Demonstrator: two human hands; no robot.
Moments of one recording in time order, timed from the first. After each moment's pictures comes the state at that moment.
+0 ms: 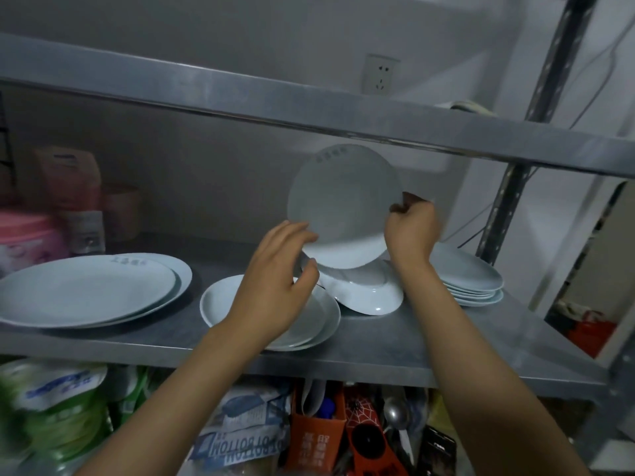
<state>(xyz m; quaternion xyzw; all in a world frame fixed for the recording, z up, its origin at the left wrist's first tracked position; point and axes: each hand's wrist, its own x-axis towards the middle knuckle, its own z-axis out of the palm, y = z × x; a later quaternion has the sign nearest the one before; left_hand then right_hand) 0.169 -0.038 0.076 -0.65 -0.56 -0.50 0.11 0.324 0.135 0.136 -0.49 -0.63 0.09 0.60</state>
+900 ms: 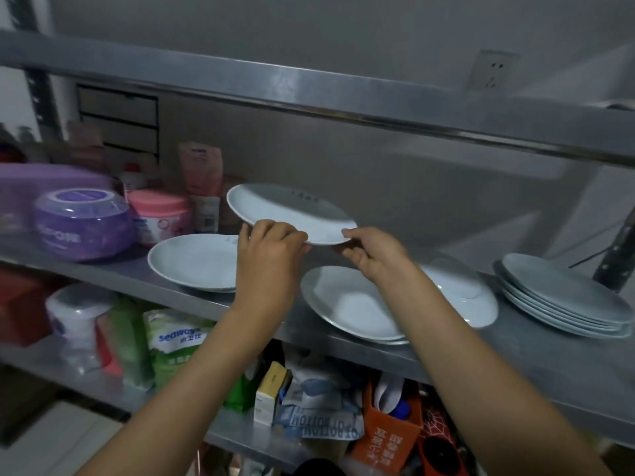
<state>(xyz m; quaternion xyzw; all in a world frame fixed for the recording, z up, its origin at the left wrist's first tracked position) 0.070 -0.106 0.065 -0.50 -0.69 -0.40 0.34 0.165 0.033 0.110 -0.33 -0.48 0.72 0.38</state>
